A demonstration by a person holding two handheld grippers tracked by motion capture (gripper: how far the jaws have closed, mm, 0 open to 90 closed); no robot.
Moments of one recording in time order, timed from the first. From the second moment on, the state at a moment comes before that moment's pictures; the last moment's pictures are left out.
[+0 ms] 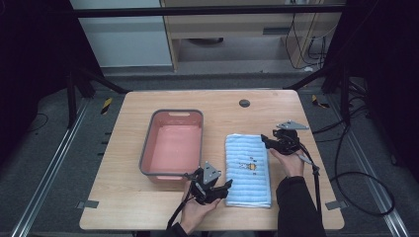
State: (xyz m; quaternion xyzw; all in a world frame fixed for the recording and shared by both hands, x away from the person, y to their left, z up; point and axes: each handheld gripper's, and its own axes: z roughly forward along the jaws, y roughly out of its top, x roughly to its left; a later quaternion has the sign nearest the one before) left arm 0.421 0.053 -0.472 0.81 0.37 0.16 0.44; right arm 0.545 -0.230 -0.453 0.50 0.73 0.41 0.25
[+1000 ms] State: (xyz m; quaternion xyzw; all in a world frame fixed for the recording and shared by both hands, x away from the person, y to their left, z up) left arm 0.423 0.043 -0.506 0.81 0.39 0.13 0.41; right arm 0.558 -0.222 -0.499 0.51 0.76 0.35 0.20
